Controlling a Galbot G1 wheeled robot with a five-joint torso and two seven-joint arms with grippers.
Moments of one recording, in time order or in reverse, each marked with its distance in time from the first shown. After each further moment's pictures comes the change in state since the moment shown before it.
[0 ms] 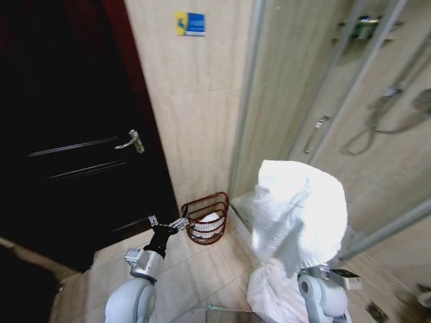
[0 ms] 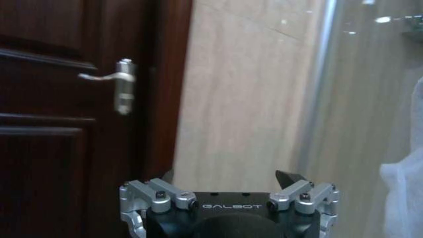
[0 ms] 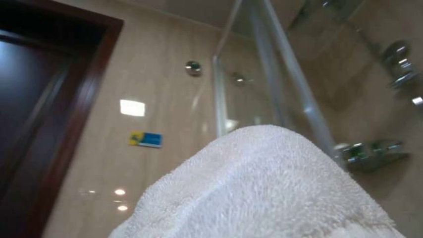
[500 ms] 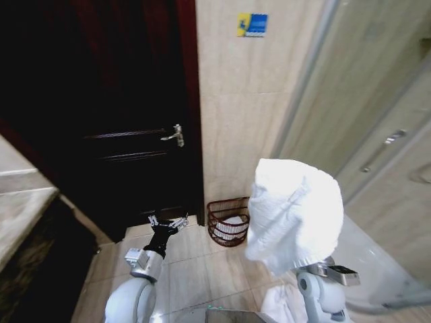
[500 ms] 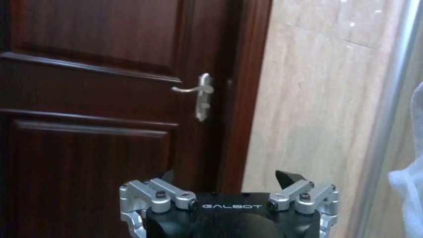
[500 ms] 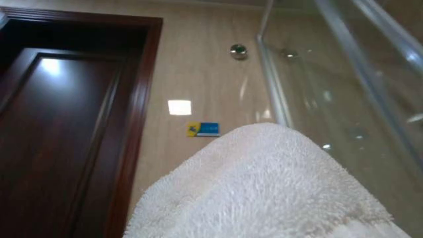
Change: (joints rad) left arm 0.000 0.000 0.000 0.000 0.000 0.000 0.000; right arm 0.009 -0.006 0.006 -0.001 -0.003 -0.019 -0.005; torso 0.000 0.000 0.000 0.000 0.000
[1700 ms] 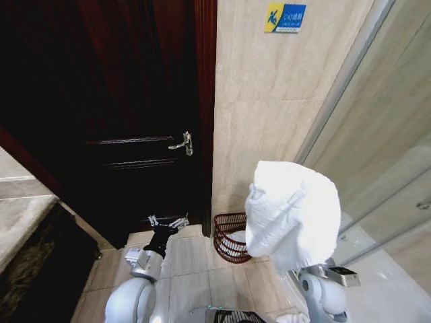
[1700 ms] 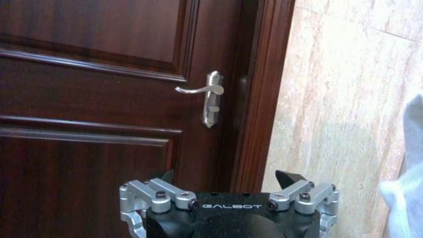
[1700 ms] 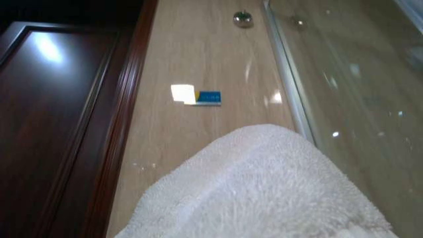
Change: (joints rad) left arm 0.000 0.000 0.000 0.000 0.000 0.000 0.000; right arm 0.021 -0.013 0.010 -0.073 0.022 0.015 -0.029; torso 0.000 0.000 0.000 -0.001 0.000
